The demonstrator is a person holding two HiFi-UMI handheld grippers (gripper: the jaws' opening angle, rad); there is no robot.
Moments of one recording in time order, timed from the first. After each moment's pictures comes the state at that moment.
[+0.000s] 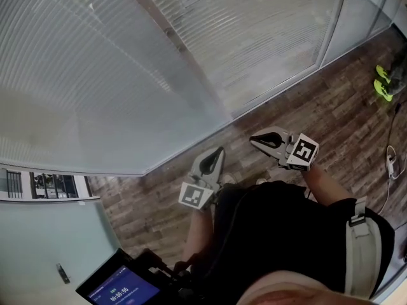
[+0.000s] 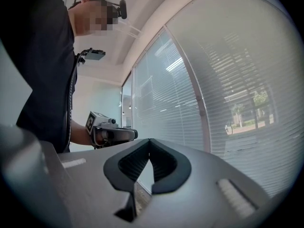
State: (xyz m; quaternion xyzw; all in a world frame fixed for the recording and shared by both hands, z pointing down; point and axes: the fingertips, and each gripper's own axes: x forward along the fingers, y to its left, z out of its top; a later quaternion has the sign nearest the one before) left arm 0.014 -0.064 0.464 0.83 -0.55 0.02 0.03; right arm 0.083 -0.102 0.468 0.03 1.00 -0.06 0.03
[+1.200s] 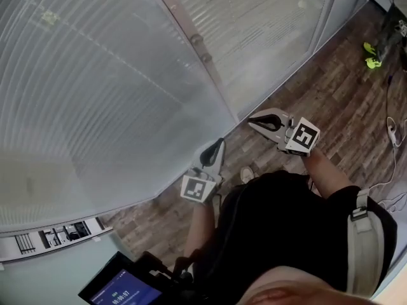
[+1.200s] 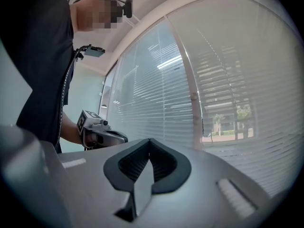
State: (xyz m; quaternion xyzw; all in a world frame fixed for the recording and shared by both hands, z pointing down) left arm -0.141 -0.149 0.471 0.88 -0.48 0.02 0.04; right arm -0.074 -0.193 0.452 -0.08 1.00 -0.02 0.02
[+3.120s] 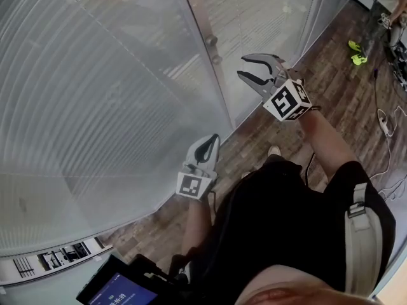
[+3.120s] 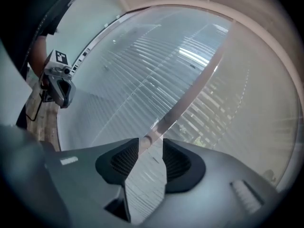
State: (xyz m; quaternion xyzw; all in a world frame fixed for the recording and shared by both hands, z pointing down) left arm -0.189 -0.168 0.466 0.90 -0.44 0.00 0.01; right arm -0.109 -0.326 0.381 -0.28 0.88 0.32 -0.21
